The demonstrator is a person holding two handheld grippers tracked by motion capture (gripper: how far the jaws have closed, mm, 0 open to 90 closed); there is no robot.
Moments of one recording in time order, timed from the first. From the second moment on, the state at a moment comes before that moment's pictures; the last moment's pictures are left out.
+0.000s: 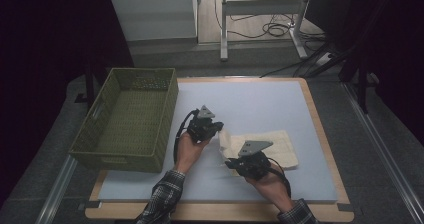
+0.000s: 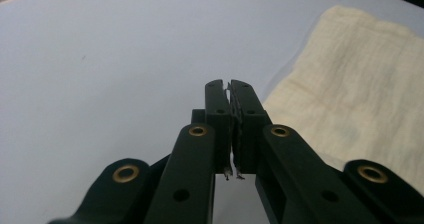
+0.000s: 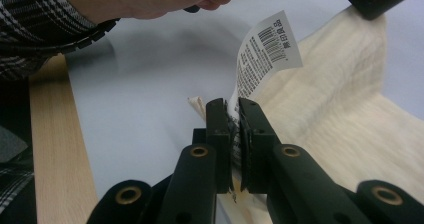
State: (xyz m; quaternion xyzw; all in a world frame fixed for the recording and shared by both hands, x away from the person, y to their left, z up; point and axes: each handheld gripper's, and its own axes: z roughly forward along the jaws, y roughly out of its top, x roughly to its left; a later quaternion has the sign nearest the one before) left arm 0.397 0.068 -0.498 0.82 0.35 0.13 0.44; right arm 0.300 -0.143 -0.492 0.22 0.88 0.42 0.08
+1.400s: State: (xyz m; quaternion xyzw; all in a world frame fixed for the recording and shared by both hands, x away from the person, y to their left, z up) left arm 0.431 -0.088 -0.489 0.86 0.25 0.11 0.43; right arm 0.294 -0.284 -0.501 0.35 0.81 0.45 0.11
